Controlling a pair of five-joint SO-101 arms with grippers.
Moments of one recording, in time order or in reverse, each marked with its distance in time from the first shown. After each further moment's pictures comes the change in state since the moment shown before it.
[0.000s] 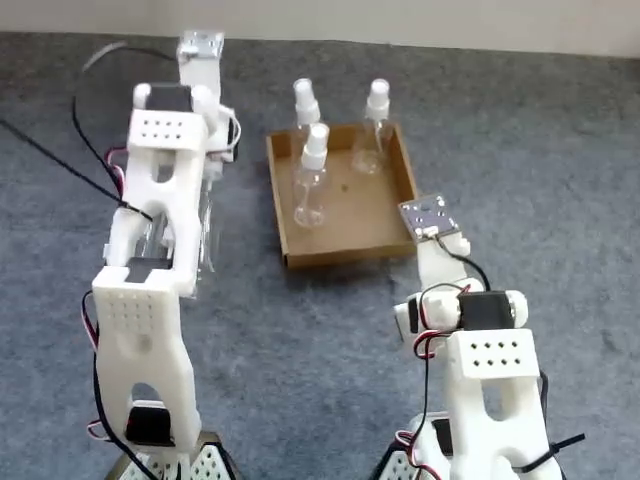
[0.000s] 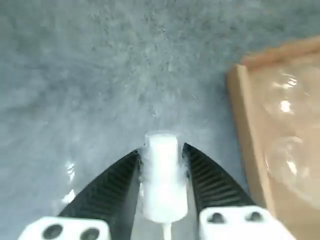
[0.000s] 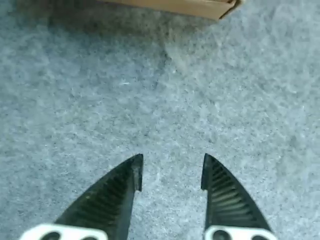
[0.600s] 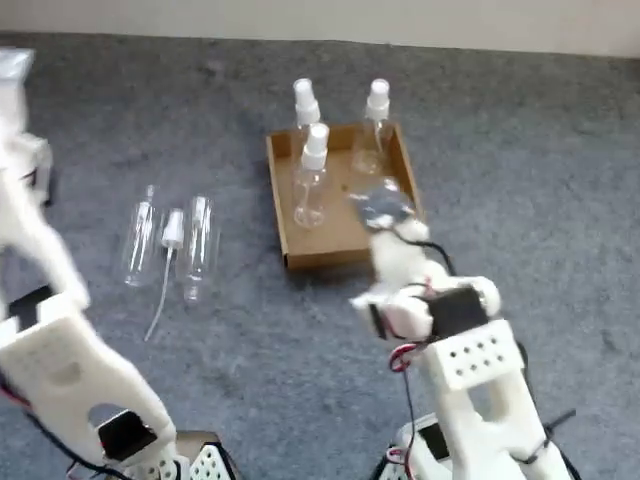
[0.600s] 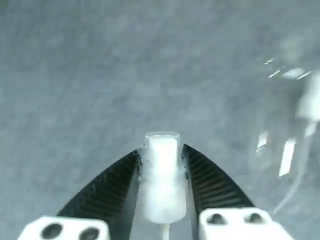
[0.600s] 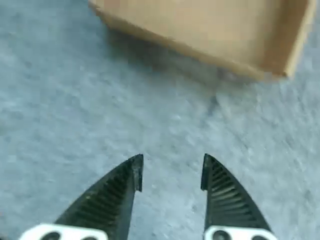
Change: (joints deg) left arm -37.0 -9.9 0.9 16.6 -29.7; right arm -20.2 4.4 -14.9 3.9 -7.4
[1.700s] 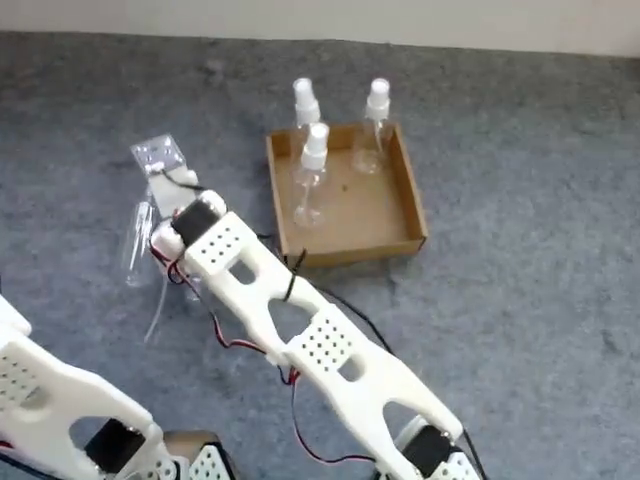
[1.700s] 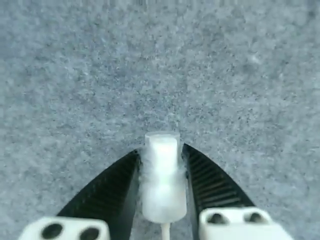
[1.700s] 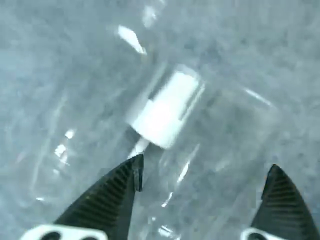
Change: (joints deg) left arm -18.6 -0.3 35.8 -34.2 -12.9; right arm -25.1 118.2 -123.2 5.1 -25.3
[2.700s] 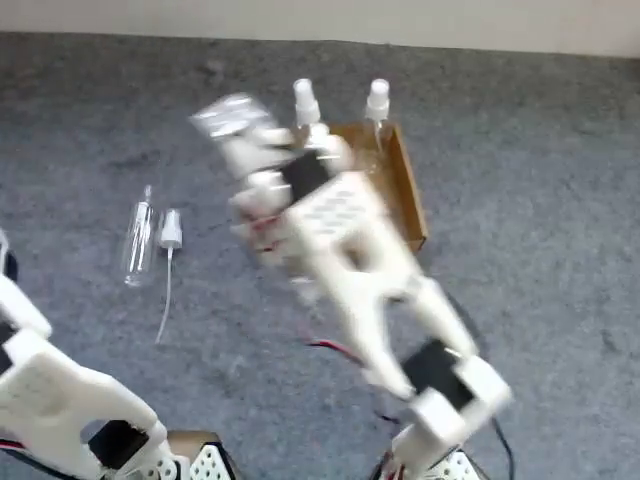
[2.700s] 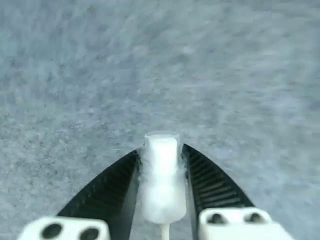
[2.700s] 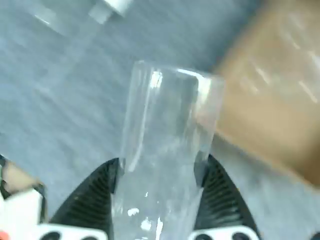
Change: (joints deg) left arm 5.2 -8.4 -0.2 12.2 0.0; right arm 15.4 -69.5 63.6 14.9 22.2
